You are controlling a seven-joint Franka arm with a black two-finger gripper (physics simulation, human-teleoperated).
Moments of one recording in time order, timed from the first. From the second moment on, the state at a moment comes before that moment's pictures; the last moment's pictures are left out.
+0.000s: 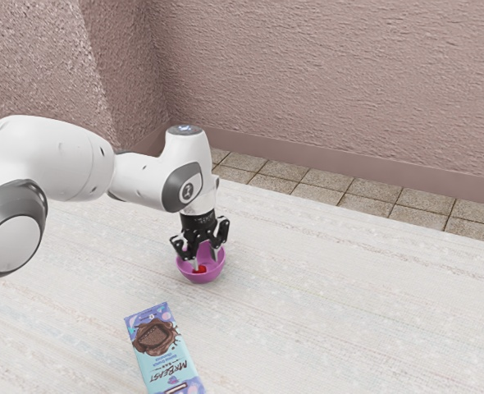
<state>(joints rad) -0.35 0.50 0.30 -1.82 -0.18 2.24 -1.06</state>
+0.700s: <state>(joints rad) -0.35 0.52 0.30 -1.82 -0.19 2.24 -1.07</state>
